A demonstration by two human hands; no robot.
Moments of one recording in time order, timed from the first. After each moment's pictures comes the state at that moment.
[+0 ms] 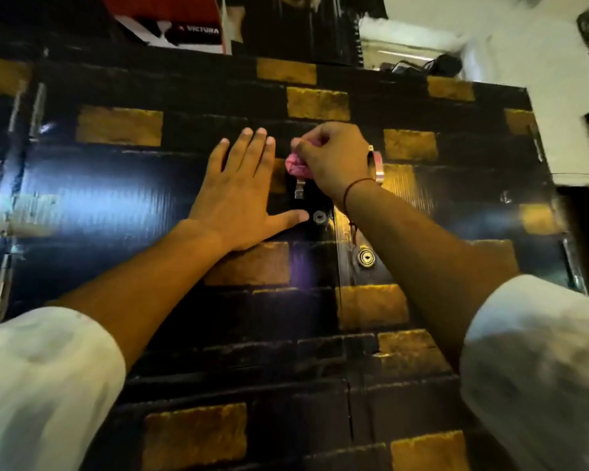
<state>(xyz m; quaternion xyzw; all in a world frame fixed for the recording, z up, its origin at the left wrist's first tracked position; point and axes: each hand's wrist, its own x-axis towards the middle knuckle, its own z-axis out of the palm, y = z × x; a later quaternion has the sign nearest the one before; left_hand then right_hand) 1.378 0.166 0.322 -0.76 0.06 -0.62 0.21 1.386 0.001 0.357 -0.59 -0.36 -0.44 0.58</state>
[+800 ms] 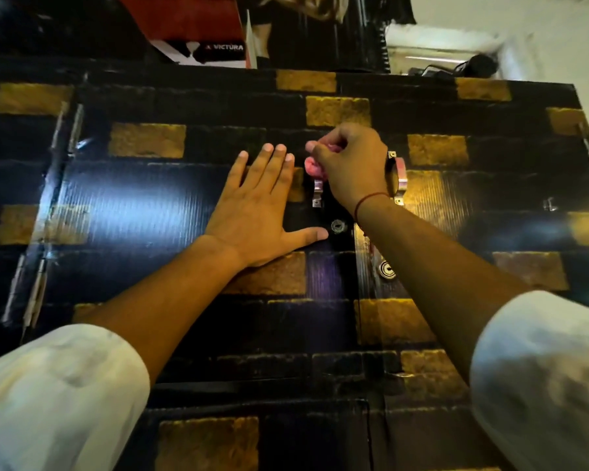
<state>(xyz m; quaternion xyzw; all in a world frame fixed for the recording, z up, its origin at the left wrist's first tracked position) 1.387 0.170 0.316 -0.74 0.05 -0.63 0.24 1.393 0.002 0.355 -0.55 -0.38 -0.53 0.52</state>
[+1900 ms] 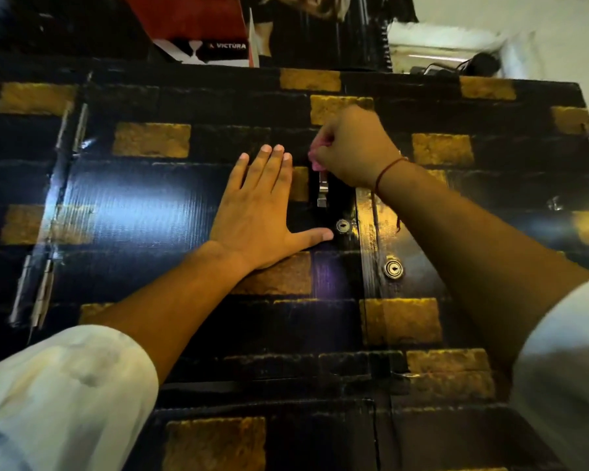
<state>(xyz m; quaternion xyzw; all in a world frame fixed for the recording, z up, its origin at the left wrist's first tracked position) 1.383 0.167 0.311 -0.74 0.03 -0.64 0.21 1.383 -0.004 0.396 -0.73 -0.31 -0.57 0.21</state>
